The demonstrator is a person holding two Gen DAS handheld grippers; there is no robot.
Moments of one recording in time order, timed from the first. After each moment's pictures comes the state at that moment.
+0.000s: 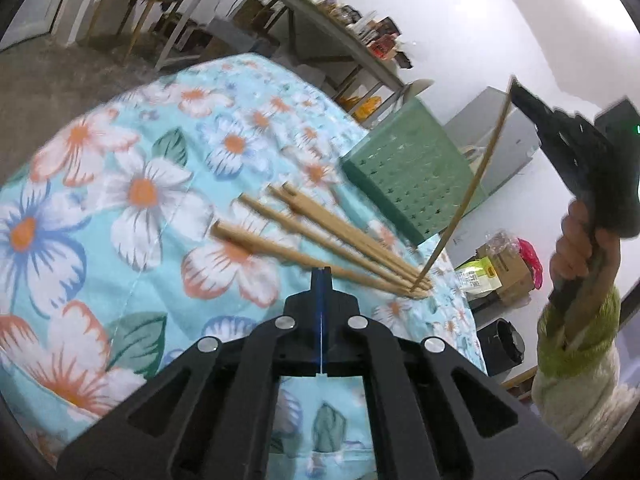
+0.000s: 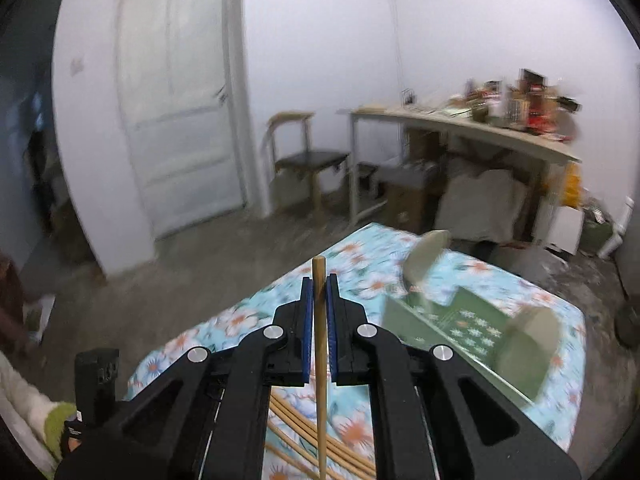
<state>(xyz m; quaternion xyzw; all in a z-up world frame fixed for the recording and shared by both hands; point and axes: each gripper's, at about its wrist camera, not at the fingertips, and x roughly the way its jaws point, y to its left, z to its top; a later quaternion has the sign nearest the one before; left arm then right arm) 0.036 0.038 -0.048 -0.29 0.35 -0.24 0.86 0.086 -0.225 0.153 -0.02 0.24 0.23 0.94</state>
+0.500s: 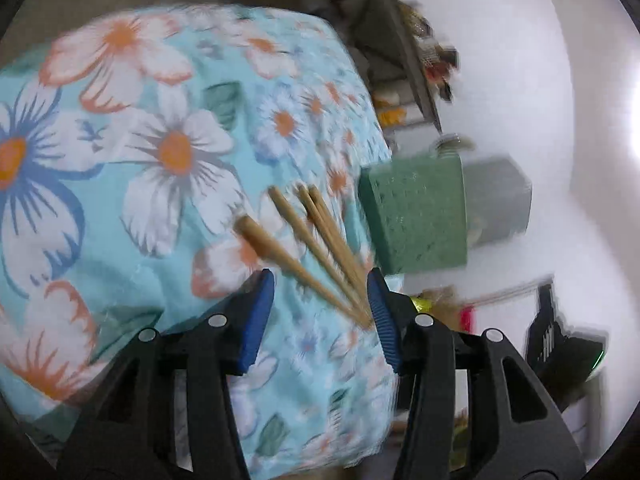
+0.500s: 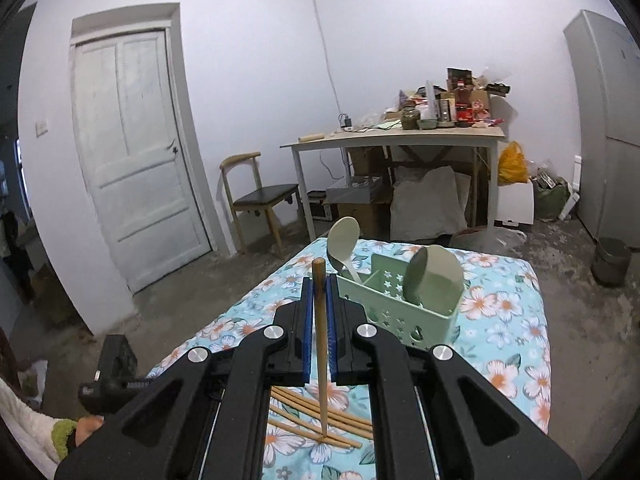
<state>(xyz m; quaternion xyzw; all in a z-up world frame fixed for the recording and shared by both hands) 0.066 0.072 -0.079 -0.52 0.42 -0.21 0.72 0.019 -0.287 0.145 0.06 0.21 0.16 0.96</state>
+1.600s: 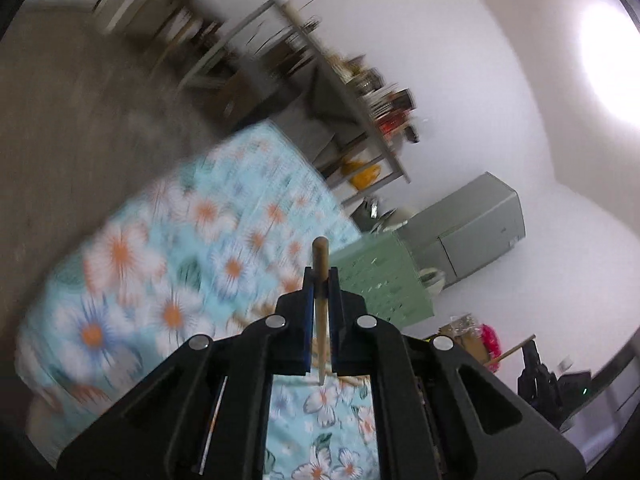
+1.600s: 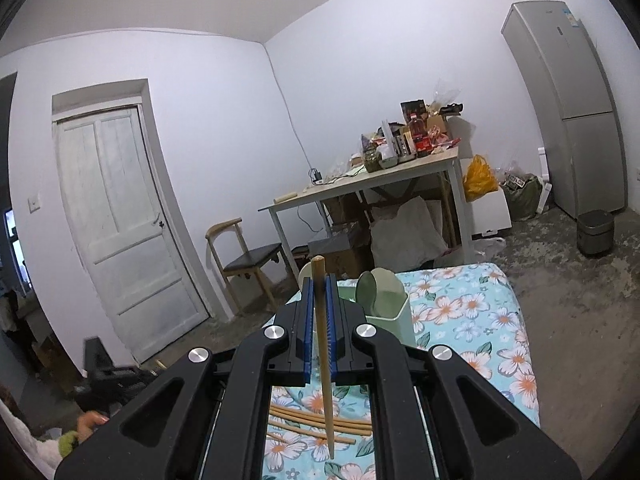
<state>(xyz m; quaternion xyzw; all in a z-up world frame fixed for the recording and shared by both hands) 0.050 0.104 0.037 -0.41 0.27 -0.19 0.85 -0.043 -0.344 0.152 0.15 0.12 0.11 0.97</state>
